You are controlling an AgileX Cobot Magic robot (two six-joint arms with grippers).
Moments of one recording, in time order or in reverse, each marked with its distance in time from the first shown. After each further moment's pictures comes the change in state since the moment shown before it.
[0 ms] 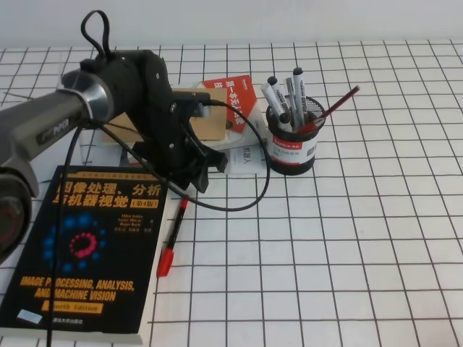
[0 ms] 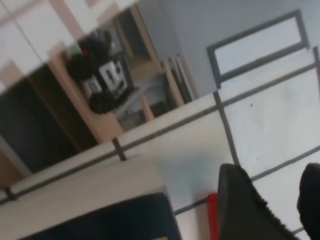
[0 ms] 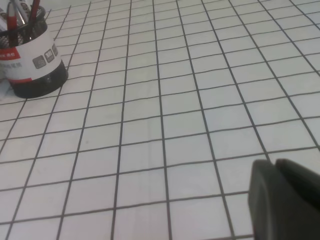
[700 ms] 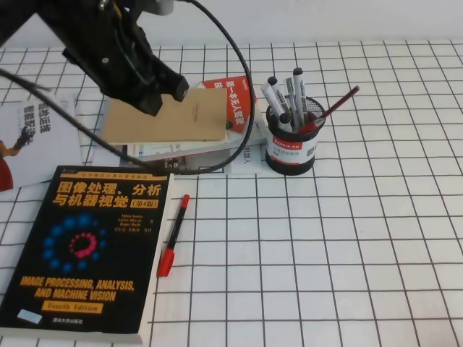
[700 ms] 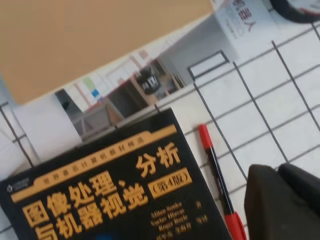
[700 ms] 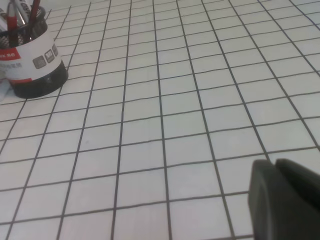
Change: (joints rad) left arm -0.016 -0.381 -0.015 0.165 0.135 0.040; right arm 0.000 0.000 0.000 0.000 0.000 0.000
